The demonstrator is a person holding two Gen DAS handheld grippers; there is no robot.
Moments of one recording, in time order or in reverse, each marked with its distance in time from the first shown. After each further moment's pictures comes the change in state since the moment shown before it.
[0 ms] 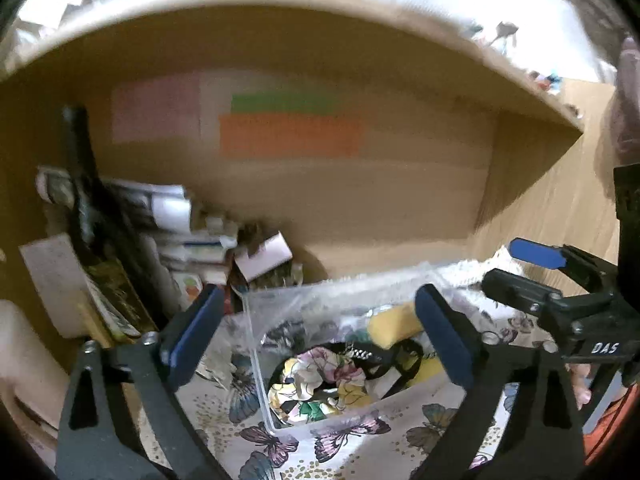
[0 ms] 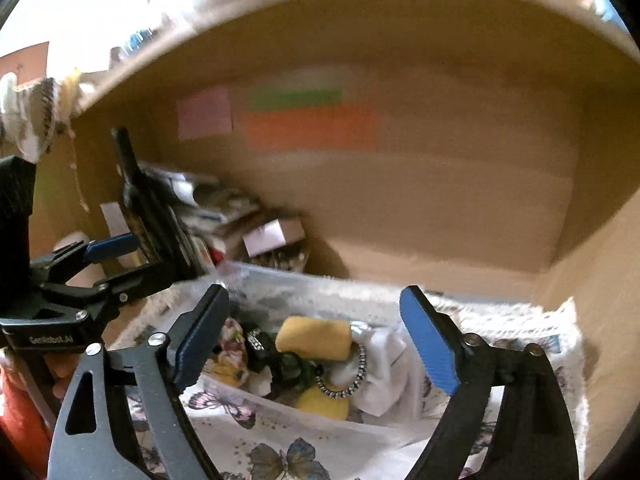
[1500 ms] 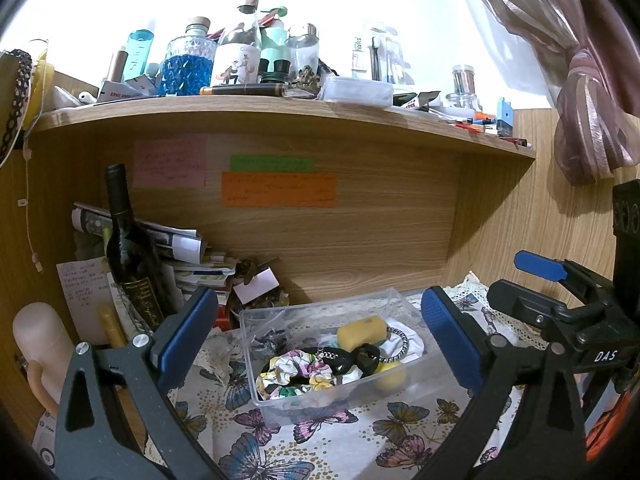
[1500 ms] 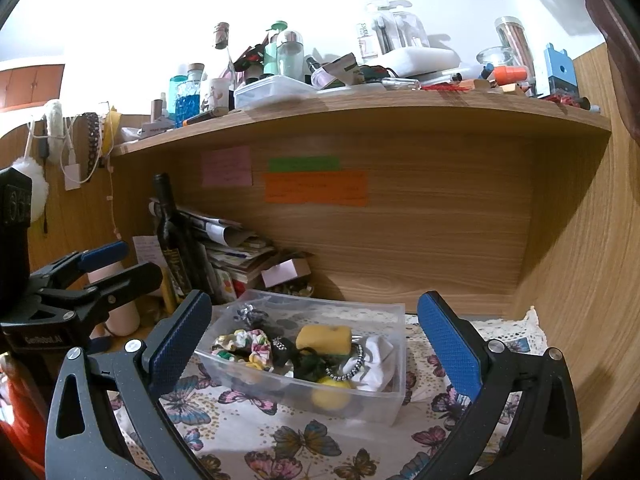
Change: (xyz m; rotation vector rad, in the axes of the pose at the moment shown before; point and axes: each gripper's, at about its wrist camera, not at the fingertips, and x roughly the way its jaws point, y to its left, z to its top) left arm -0.078 -0.024 -0.010 0.019 -0.150 -0.012; right arm -0.089 0.029 -0.020 -0.003 -0.197 -0.038
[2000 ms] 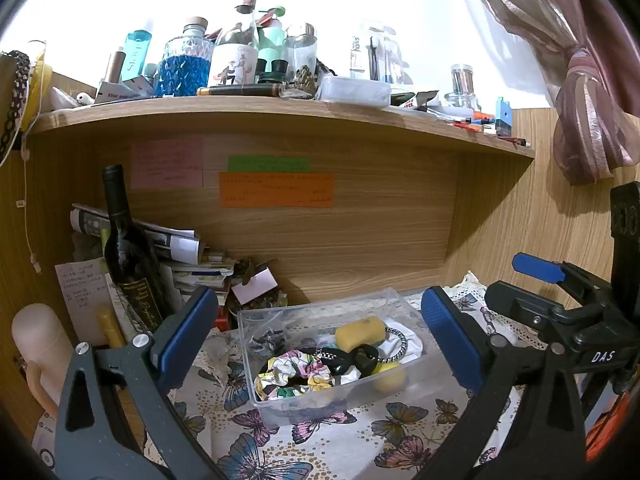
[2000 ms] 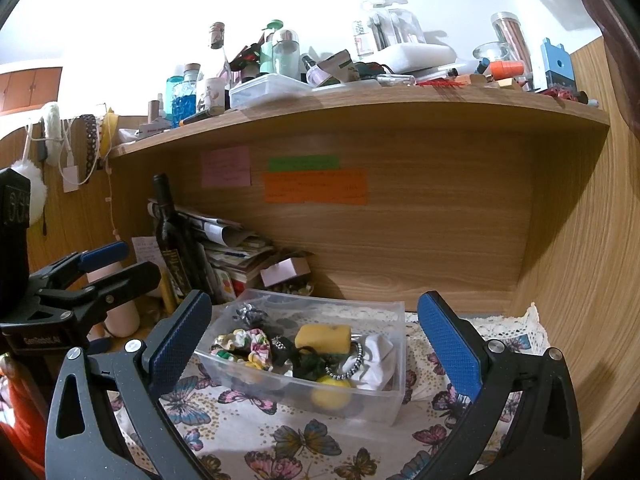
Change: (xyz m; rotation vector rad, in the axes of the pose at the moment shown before) left arm 0.001 -0.001 0.001 0.001 0.002 0.000; right arm 0.000 -0.001 0.000 0.008 0.002 -0.001
